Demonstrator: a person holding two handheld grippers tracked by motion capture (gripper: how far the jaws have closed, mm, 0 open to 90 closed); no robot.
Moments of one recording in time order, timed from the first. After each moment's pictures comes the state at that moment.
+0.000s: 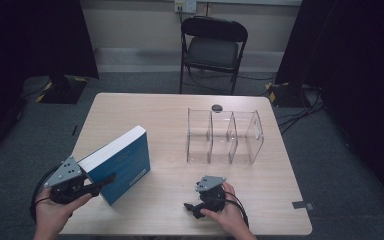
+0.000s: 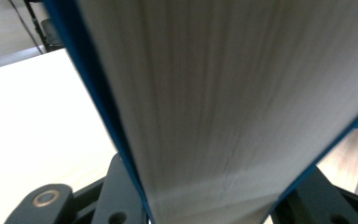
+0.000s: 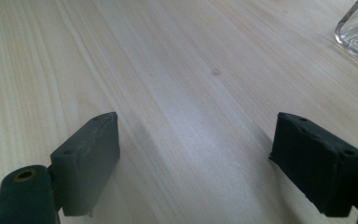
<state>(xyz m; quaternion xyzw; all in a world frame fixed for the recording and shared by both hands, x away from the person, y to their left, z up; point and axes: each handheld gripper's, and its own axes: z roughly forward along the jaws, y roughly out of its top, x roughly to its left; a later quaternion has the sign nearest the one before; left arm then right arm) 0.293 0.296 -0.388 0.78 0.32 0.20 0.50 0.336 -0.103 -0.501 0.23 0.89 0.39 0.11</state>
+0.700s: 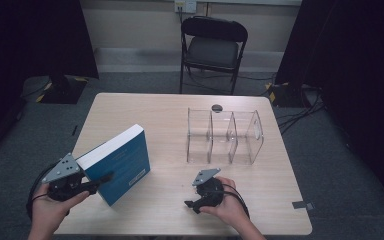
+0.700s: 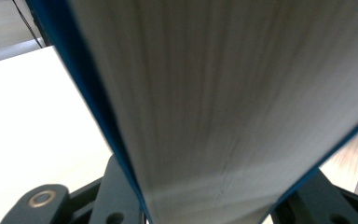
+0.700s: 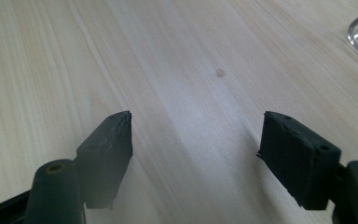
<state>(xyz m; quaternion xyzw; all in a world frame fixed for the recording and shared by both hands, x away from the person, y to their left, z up) 0.298 0.299 -0.385 0.78 0.33 0.19 0.49 0.349 -0.095 -0.478 0.22 0.91 0.33 0.07</state>
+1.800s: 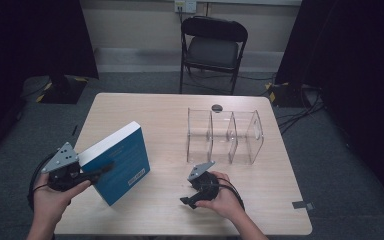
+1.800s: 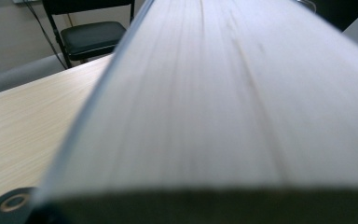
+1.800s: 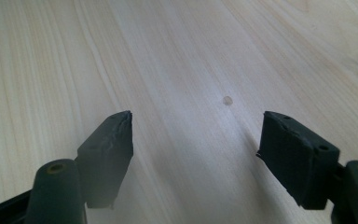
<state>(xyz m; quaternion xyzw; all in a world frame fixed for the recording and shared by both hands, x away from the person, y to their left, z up) 0.313 0.296 -0.366 0.77 0.34 0.22 0.50 0.363 -0.083 -0.475 0.21 0.92 0.34 0.04</state>
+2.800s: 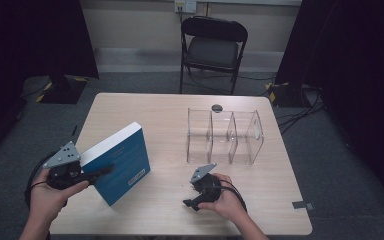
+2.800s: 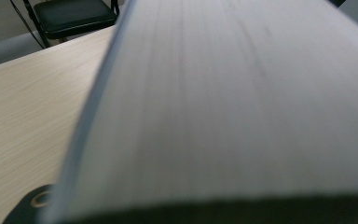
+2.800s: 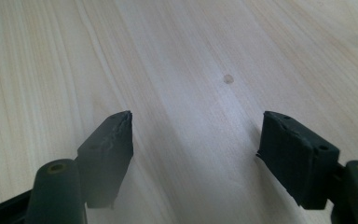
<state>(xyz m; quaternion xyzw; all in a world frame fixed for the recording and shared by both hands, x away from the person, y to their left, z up) 0.315 0.297 -0.361 0.80 0.33 0.17 0.48 0.361 -0.089 -0.481 0.21 0.92 0.33 0.03</state>
